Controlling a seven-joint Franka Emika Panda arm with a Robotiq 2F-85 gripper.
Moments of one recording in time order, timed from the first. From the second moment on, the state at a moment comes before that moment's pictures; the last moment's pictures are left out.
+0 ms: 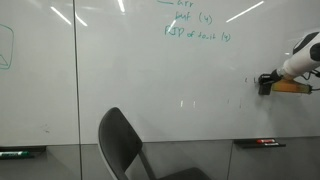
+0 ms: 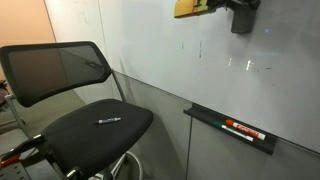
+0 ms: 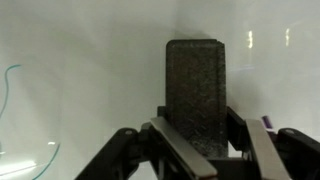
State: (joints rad) arm -0.24 0.12 -0.27 -1.89 -2.53 3.10 2.57
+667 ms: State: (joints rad) arm -0.26 0.12 -0.08 -1.86 -2.53 3.24 2.41
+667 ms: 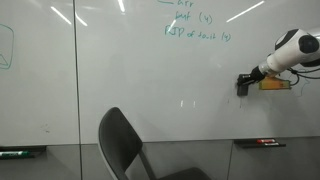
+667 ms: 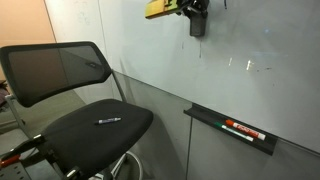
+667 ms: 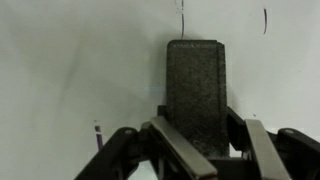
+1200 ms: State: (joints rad) arm -0.24 0.15 -0.16 -1.87 -2.47 3.22 2.21
